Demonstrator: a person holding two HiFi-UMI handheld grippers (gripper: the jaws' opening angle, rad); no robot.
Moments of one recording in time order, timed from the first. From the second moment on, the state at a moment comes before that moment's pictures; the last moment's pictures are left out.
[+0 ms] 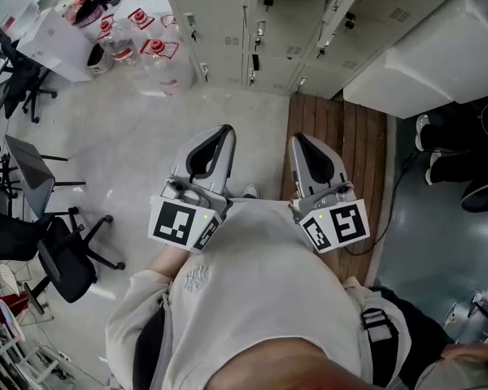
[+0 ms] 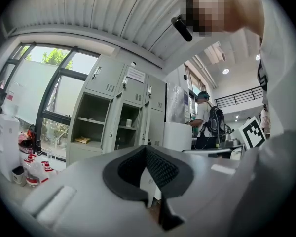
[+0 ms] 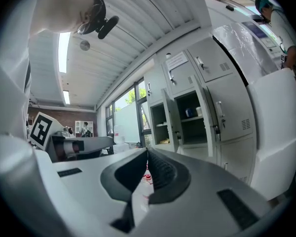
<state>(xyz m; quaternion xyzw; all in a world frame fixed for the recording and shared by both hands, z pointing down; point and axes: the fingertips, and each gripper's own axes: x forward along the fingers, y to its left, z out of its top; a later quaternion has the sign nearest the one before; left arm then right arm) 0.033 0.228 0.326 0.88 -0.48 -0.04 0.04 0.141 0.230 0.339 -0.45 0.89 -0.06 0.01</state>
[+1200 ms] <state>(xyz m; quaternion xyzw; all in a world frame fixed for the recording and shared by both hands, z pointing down) -0.038 0.022 0.320 0.88 -0.47 -0.04 0.05 0.099 -0.004 0.281 -0.44 0.89 0.01 0.07</state>
